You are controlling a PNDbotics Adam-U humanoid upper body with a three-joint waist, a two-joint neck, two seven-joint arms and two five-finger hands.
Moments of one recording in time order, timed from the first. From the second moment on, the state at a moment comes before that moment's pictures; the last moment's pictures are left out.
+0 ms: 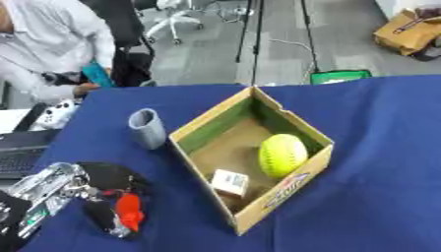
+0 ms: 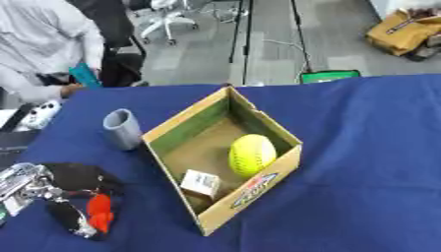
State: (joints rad) left arm -0.44 0.78 -0.42 -1.43 -0.92 -0.35 -0.61; right arm -0.47 -0.45 -0.20 -1.98 0.87 -0.05 -0.91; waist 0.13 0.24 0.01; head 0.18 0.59
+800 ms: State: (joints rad) left arm -0.43 0.78 -0.42 -1.44 -0.92 -0.35 -0.60; right arm -0.48 -0.45 -0.20 -1.98 0.87 -0.05 -0.91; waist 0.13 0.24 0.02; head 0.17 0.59
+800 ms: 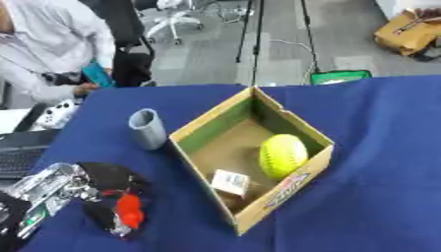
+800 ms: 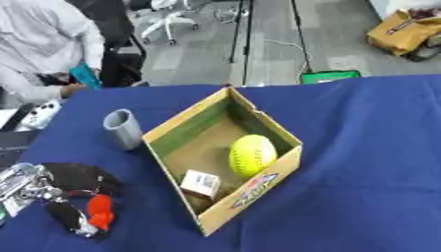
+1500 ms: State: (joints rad) left arm -0.41 0.79 -0.40 -1.44 -0.91 -0.34 -0.58; right arm -0.48 -0.45 -0.20 -1.98 0.87 -0.05 -0.91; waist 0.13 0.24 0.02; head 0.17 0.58
